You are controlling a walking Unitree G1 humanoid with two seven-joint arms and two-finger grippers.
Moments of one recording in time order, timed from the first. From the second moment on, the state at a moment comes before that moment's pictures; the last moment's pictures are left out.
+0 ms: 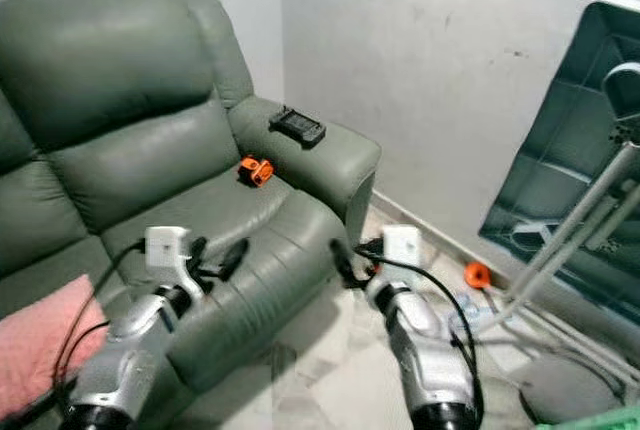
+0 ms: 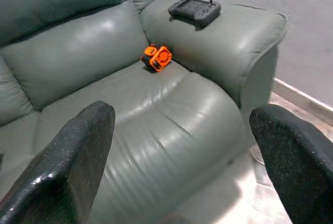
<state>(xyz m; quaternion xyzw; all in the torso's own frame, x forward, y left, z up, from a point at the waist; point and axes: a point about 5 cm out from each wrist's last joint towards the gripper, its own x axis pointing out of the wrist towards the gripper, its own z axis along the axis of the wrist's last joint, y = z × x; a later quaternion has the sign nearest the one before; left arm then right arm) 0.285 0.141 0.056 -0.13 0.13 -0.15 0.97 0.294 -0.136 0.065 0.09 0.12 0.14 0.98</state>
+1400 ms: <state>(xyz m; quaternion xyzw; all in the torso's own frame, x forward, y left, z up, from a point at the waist) 0.201 0.228 -0.064 0.02 0.42 -0.02 0.91 0.222 -0.206 -0.051 -0.02 0.35 0.02 0.94</state>
